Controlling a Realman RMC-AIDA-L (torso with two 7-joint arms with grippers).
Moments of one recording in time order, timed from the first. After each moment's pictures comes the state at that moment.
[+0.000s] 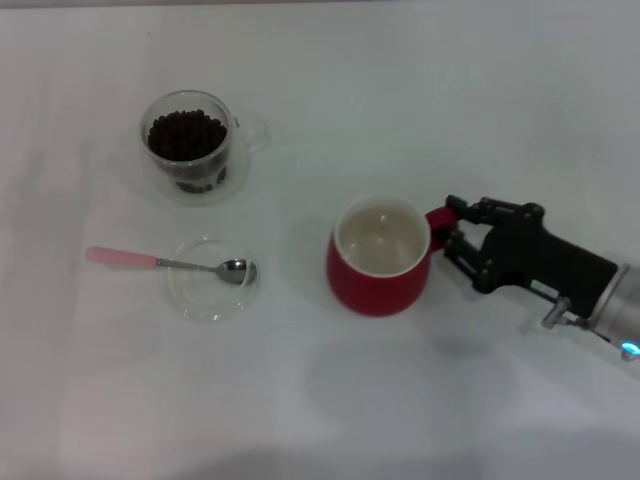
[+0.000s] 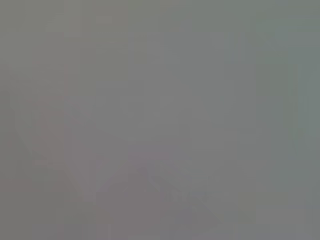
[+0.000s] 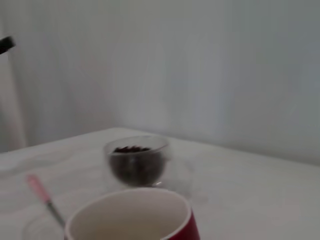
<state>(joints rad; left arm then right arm) -0.35 -2.07 0.16 -0.02 0.96 1.60 -0.15 0.22 2.03 -1.82 -0.28 -0.51 -1.20 0.58</state>
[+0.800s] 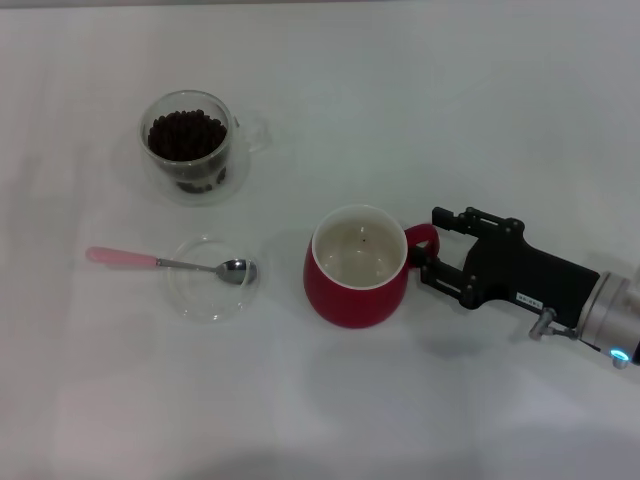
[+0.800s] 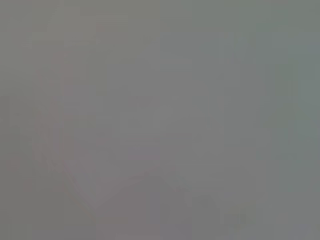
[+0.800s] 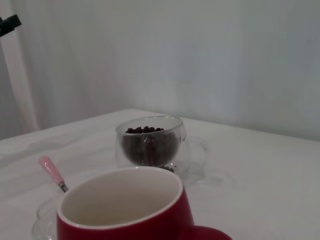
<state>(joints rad) -0.33 -2.08 0.16 0.01 0.96 1.60 -0.15 0.21 2.02 -1.91 -0.34 -0.51 -1.12 0.63</state>
